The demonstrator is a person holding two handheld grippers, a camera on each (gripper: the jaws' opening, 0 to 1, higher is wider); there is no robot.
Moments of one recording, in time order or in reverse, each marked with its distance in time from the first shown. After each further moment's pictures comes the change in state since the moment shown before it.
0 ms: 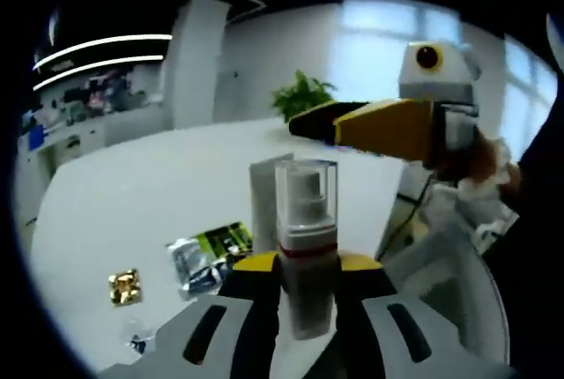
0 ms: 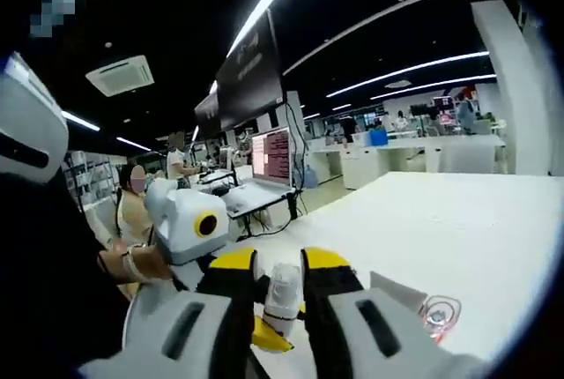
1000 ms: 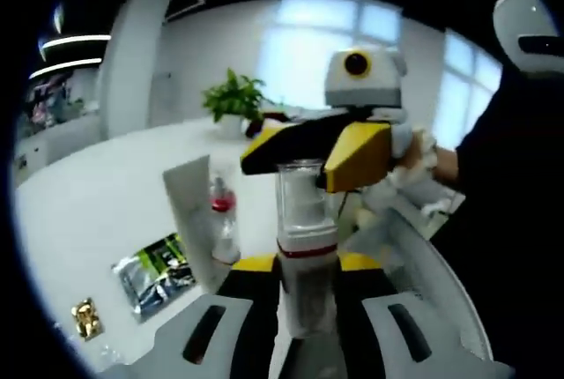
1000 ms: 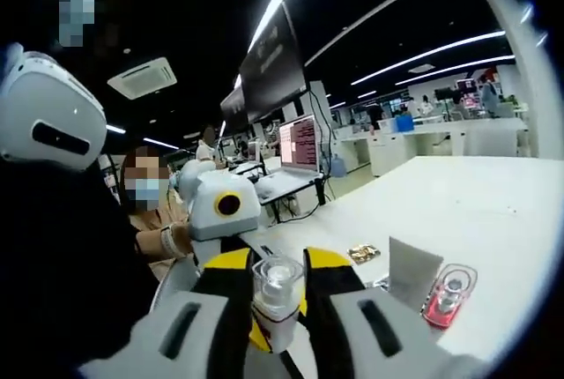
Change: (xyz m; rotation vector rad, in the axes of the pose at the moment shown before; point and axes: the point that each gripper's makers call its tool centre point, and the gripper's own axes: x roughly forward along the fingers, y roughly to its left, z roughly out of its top) left arm 0.005 -0.053 0.001 0.069 0.003 -0.286; right arm -0.019 0.016 -0.023 0.054 0.034 0.110
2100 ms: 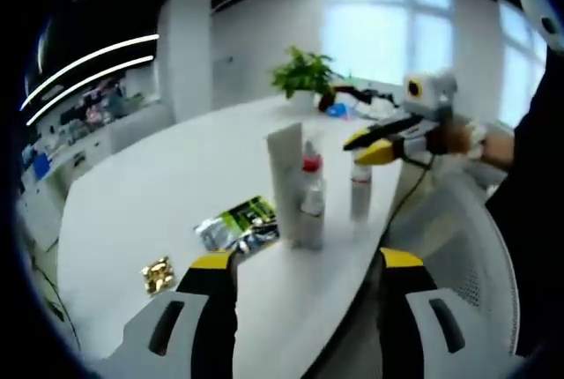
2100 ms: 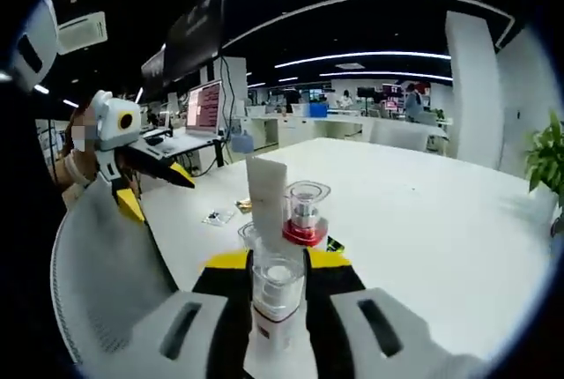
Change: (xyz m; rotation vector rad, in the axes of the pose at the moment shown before) left arm -0.065 0.057 -0.026 0.018 0.124 0.372; right arm -0.079 -0.101 -0.068 -0.134 0.133 -0.468
